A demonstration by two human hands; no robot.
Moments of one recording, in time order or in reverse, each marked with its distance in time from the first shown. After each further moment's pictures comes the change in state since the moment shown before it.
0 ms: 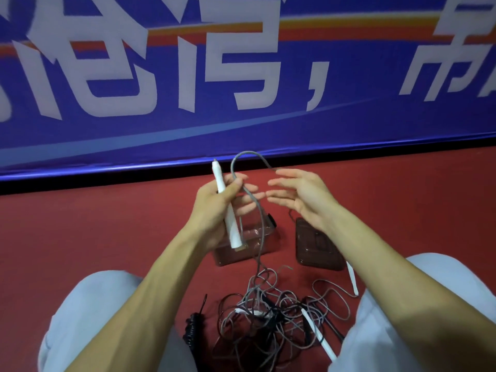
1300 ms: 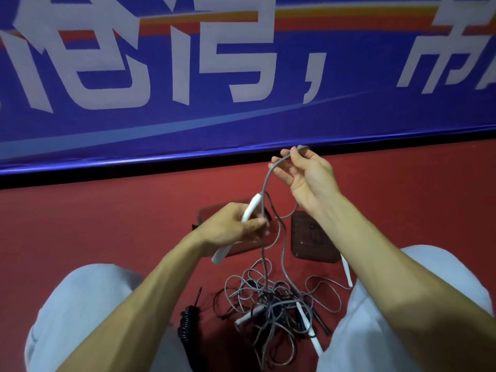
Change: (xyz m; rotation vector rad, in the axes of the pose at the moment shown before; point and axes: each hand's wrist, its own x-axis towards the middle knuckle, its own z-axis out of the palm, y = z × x) left_hand 0.003 -0.040 -0.012 0.780 -0.389 -0.136; right_hand -0.001 -0.013 -0.004 0.479 0.044 -0.172
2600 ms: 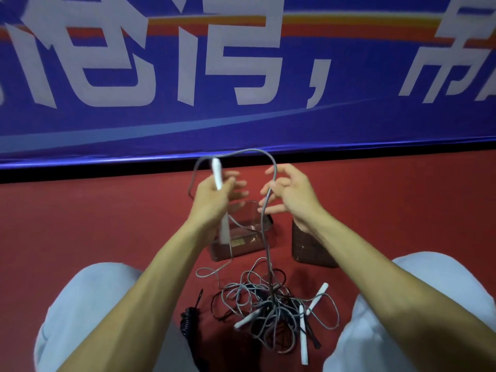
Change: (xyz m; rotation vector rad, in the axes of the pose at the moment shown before) left_hand 0.002 0.018 -0.024 -0.535 0.530 0.081; right_hand -0.011 0.036 0.004 -0.786 -0.149 -0.023
